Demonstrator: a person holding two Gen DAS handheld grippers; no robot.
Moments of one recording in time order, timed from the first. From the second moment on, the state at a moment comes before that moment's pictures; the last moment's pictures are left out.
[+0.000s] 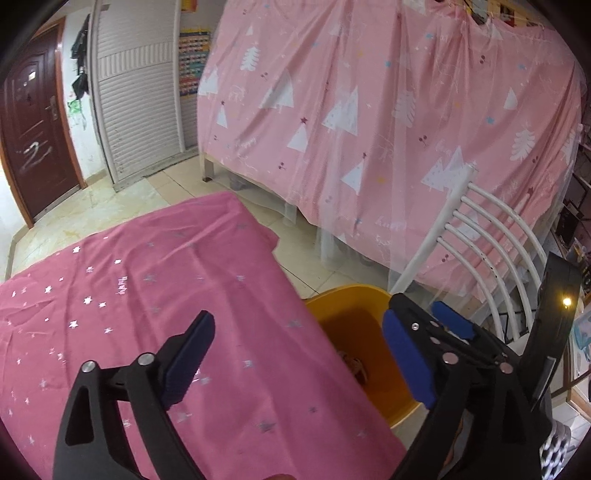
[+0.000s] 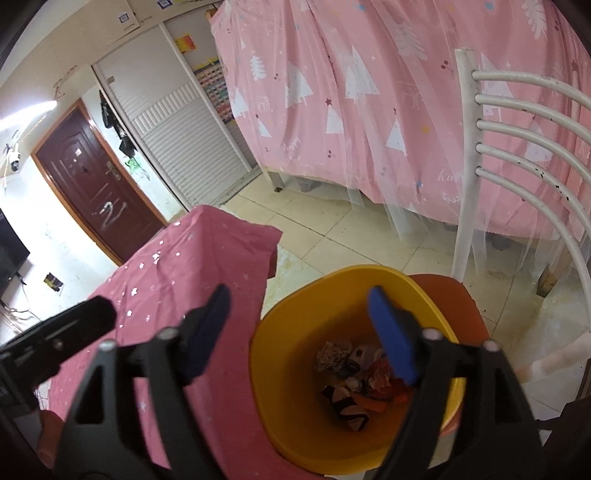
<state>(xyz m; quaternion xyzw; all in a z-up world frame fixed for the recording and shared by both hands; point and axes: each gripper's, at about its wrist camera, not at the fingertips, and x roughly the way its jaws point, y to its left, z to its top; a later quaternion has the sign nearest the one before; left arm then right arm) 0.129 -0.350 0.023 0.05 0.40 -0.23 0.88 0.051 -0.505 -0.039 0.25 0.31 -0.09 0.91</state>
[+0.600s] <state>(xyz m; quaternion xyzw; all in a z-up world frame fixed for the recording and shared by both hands) 0.145 -0.233 0.024 0.00 0.38 -0.11 0.92 0.046 -0.431 -0.001 0.15 0.23 -0.03 0.96</state>
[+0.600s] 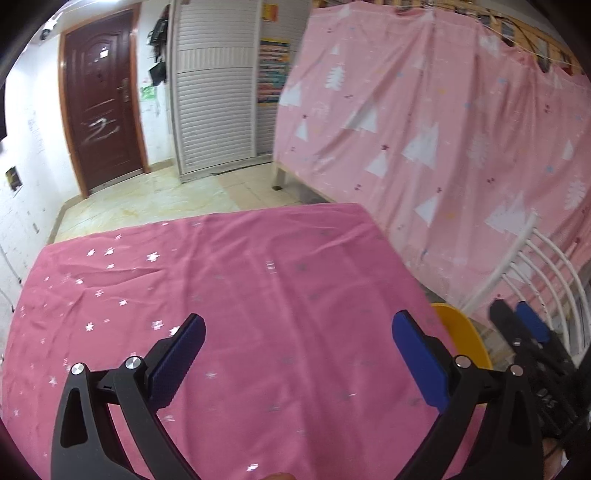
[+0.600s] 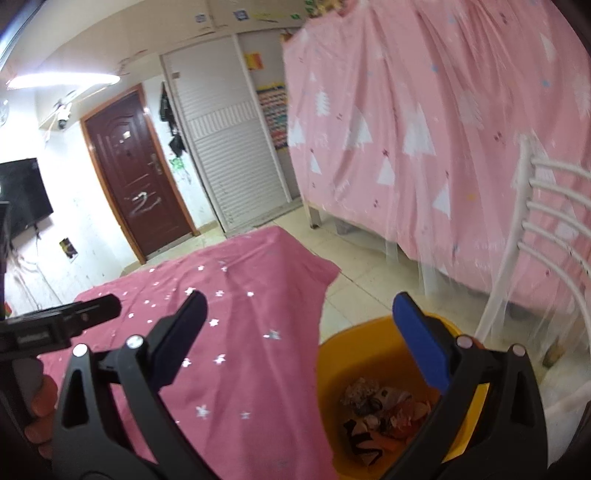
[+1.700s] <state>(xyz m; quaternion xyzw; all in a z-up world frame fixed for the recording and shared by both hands) 0.113 -0.083 0.008 -0.02 0.34 0.01 0.94 0.040 -0.294 0.014 0.08 0.22 0.11 0.97</state>
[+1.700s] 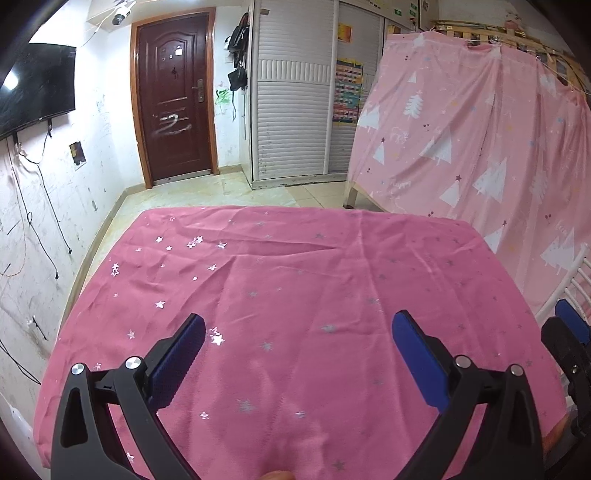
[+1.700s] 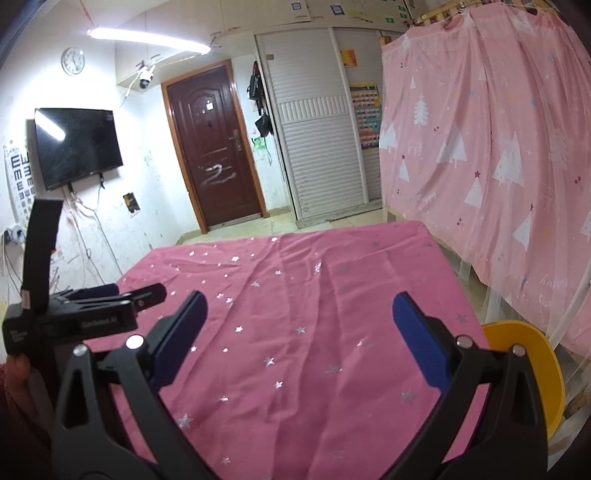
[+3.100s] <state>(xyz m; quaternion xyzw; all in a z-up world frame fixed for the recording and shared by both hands) 0.119 -0.069 -0.006 -0.04 0.36 0.01 0.93 0.042 -0.261 0.004 0.02 0.25 0.11 0.96</state>
